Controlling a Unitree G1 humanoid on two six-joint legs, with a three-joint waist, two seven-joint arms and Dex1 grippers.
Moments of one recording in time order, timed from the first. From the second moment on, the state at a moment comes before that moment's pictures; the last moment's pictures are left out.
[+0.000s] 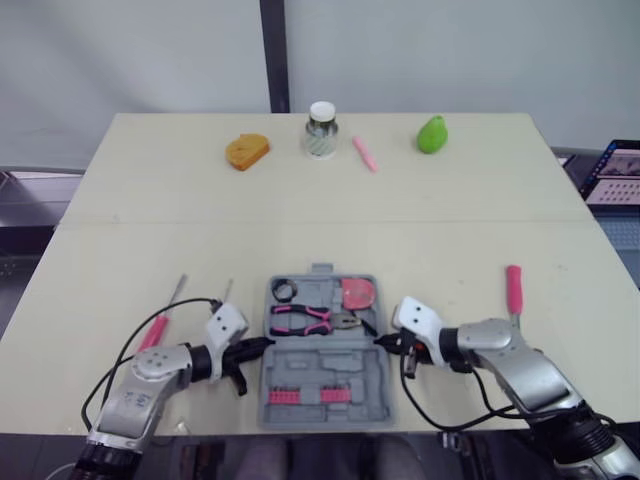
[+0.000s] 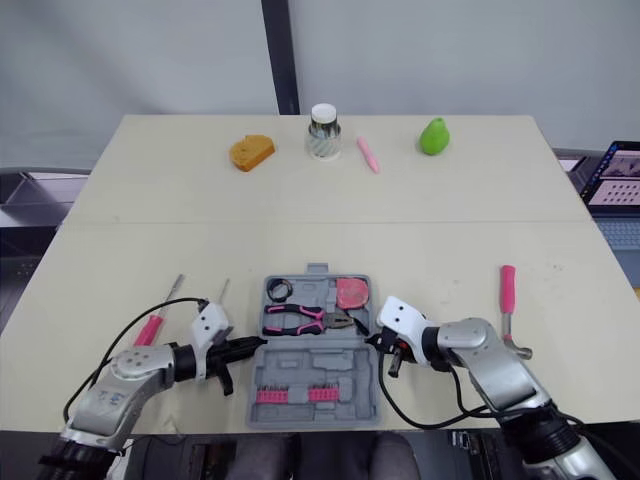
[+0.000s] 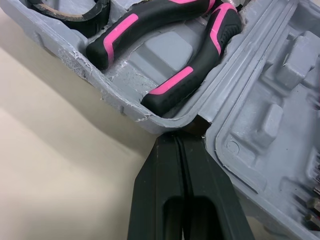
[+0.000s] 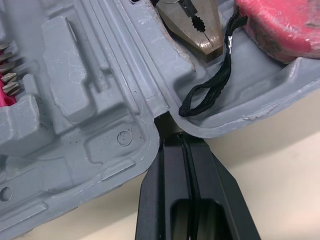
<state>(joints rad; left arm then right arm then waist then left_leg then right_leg) -0.03 0.54 -0.06 -0.10 -0.22 0.41 -0.79 -0.23 -0.64 0.29 -0.18 0.11 0.55 0.92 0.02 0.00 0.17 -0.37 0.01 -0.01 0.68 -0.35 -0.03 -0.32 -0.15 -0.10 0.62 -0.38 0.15</state>
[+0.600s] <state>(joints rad) -0.11 0.50 -0.06 -0.02 -0.18 0.36 -0.76 -0.27 -0.60 0.27 -0.12 0.08 0.53 0.90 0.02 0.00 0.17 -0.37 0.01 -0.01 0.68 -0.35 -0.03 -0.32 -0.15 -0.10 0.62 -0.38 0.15</state>
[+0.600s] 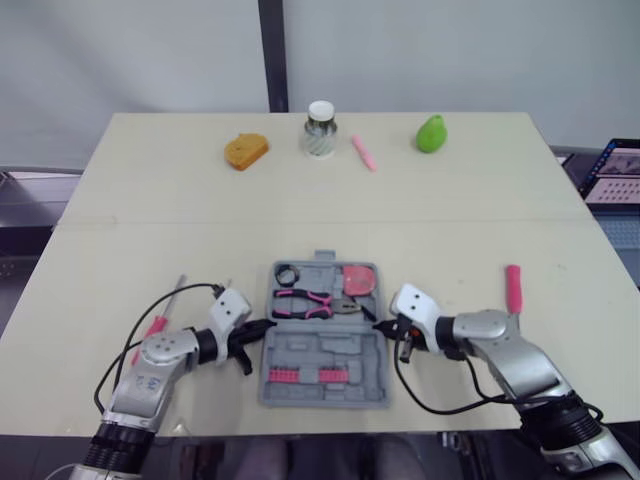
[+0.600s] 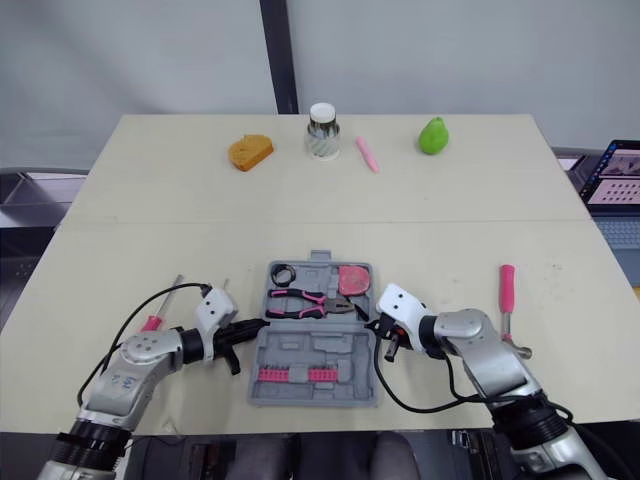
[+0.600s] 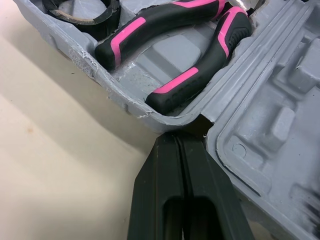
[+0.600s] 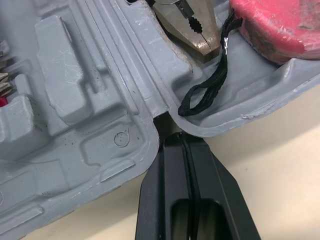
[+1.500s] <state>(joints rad) -0.07 0.55 -0.03 -0.03 -0.20 0.34 -0.78 -0.21 -0.66 0.23 -0.12 0.10 0.46 0.91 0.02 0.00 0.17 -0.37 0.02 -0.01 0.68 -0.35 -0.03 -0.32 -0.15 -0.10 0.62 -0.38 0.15</state>
